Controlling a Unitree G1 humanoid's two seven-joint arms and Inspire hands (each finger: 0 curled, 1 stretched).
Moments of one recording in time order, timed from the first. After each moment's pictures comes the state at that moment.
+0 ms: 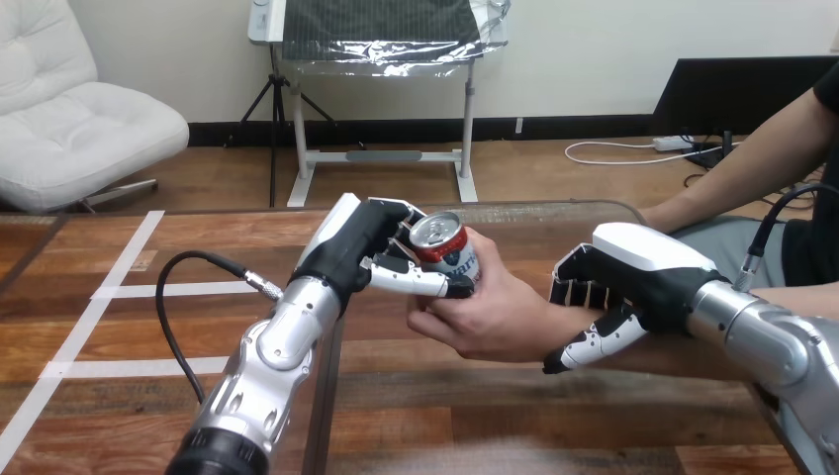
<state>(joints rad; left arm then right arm) -0.55 0.12 -0.15 0.71 0.29 -0.12 -0.14 -0.47 -0.65 0.31 0.53 -0.48 -0.31 0.35</state>
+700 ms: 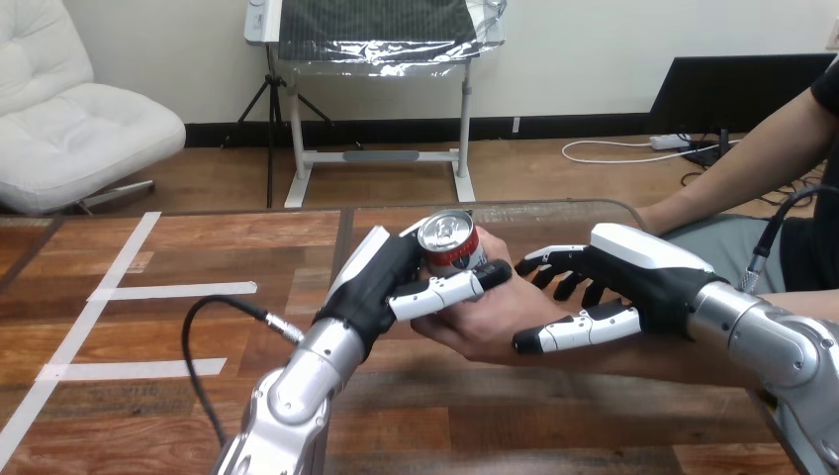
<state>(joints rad) -0.35 0.08 -0.18 0.48 0.24 -0.11 -0.17 -0.41 -0.64 0.27 0.40 -0.41 -0.23 0.43</state>
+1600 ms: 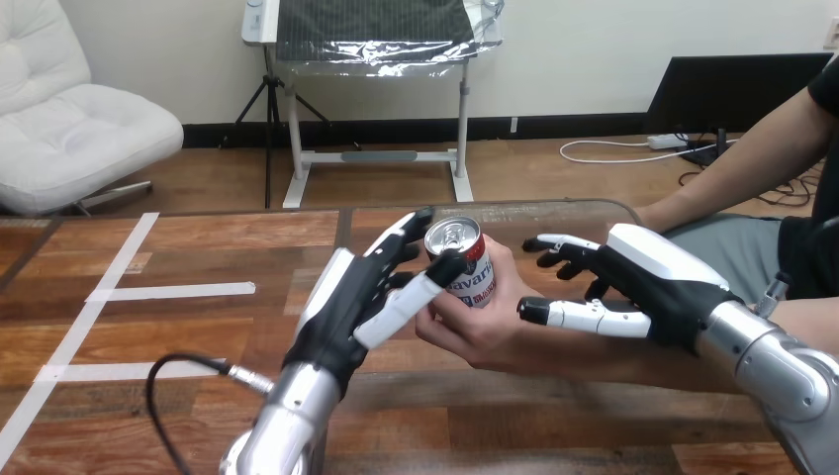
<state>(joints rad) -0.10 0.08 -0.16 0.19 0.19 -0.13 -0.11 -0.28 -0.62 0.20 0.28 -0.39 -0.22 0.32</state>
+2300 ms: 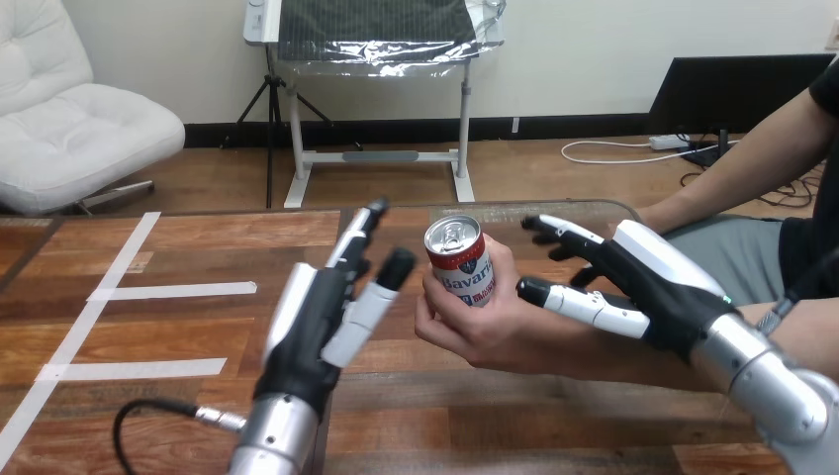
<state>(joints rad) 0.05 0.06 -0.14 0.06 0.14 -0.22 -0.03 -0.19 -0.54 0.14 0.20 -0.29 -0.22 0.27</state>
